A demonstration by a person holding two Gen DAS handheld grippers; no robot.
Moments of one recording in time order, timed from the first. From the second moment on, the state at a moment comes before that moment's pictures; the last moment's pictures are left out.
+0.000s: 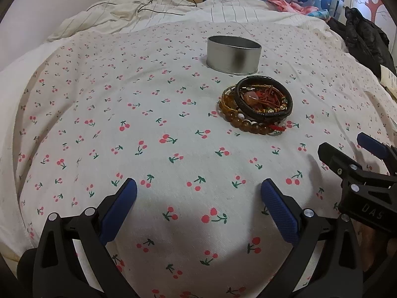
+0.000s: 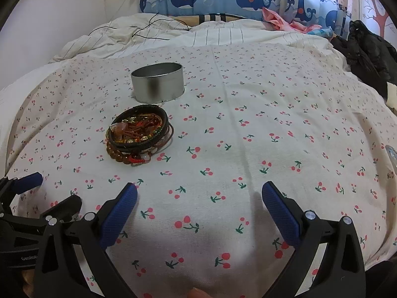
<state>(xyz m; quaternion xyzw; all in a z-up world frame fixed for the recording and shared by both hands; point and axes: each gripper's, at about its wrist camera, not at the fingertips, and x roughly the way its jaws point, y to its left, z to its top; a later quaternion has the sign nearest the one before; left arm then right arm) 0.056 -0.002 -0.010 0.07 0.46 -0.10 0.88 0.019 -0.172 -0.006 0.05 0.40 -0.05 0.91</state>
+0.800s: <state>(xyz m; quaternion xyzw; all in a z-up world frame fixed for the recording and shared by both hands) 0.125 0.011 0.023 0.08 0.43 -0.09 0.89 0.068 -0.190 0.030 0.02 0.39 0.00 0.92</state>
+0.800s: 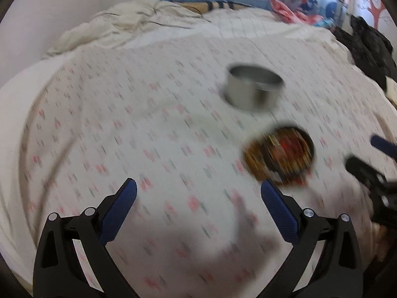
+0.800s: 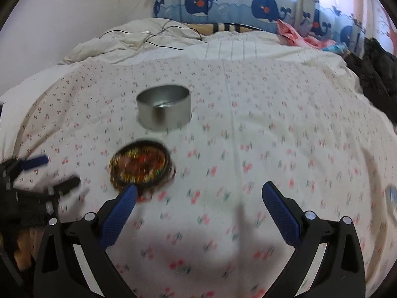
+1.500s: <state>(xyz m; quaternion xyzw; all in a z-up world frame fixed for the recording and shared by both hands) 0.197 0.002 0.001 0.02 0.48 -0.11 0.87 0.145 -0.177 -0.006 0.03 0.47 0.15 0.87</state>
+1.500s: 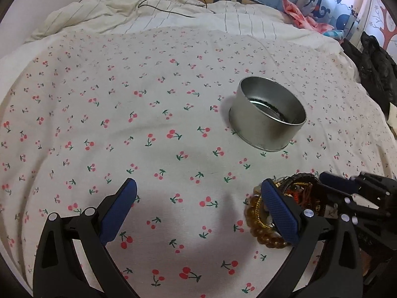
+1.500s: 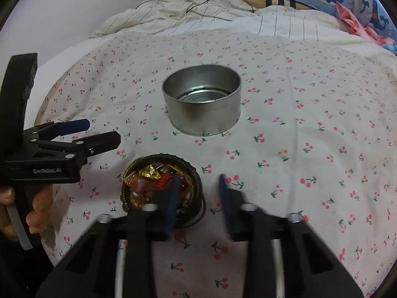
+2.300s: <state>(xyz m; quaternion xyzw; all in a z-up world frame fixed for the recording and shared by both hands) 0.199 -0.013 -0.027 -0.05 0.53 -0.22 0.82 0.160 -0.251 -0.016 0.10 0.49 0.02 0.87</state>
